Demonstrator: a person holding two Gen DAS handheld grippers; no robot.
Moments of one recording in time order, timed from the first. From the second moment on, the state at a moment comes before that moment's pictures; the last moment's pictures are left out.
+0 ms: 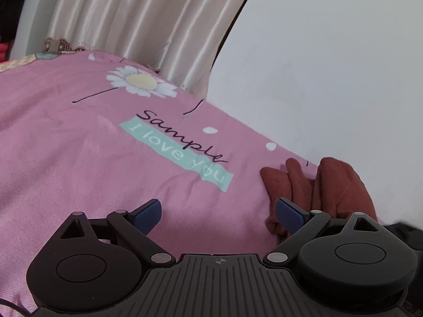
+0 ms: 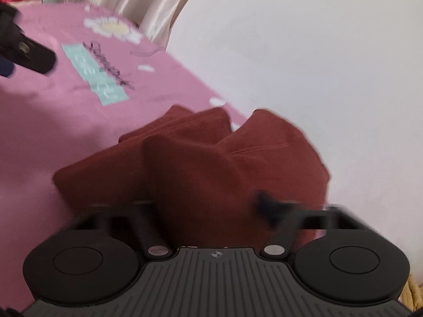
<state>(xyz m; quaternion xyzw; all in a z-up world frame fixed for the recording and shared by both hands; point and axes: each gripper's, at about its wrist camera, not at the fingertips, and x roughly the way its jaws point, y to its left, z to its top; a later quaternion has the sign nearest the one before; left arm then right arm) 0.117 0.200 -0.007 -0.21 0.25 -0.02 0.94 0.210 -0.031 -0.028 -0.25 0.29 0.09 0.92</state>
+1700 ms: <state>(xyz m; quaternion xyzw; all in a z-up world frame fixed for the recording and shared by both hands) 0.258 0.055 -0.001 0.00 0.41 -0.17 0.90 0.113 -0.066 -0.041 -0.20 0.24 0.20 0.93</state>
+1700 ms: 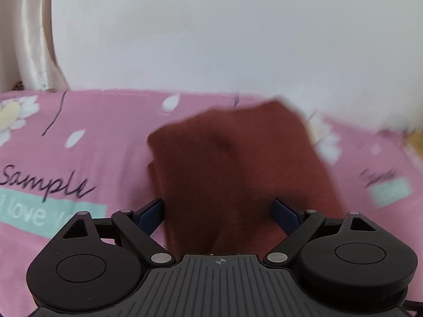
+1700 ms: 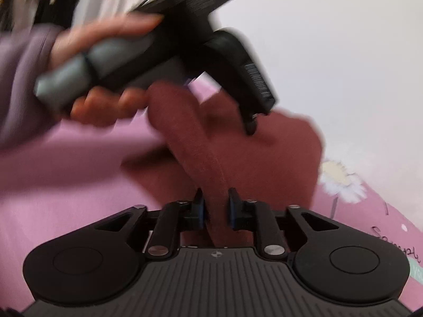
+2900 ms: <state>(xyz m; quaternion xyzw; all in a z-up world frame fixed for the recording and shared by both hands) 0.215 0.059 -0.010 0.10 0.37 -0.11 0.92 0.284 -0.167 -0.025 0.17 0.37 0.12 0.91</state>
